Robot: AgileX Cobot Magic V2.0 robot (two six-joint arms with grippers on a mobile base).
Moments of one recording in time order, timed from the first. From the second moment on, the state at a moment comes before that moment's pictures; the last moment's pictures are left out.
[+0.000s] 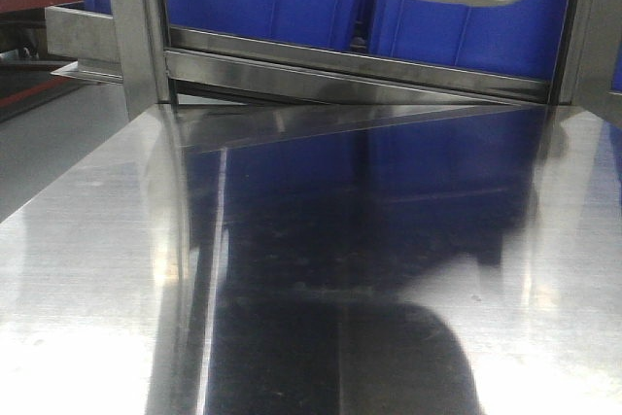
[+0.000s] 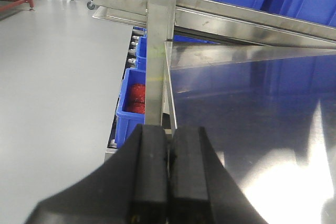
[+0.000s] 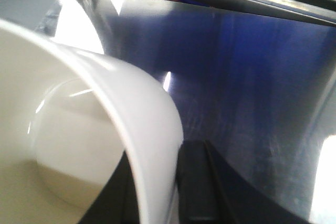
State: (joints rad) left arm -0.17 -0.01 0.01 -0.06 0.19 -0.01; right arm 0.41 1.11 -1.16 0.00 0.71 0.20
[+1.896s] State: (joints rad) left arm -0.17 -0.01 0.01 -0.03 0.19 -0.01; right arm 0.32 0.64 -0.72 -0.01 0.65 0.20
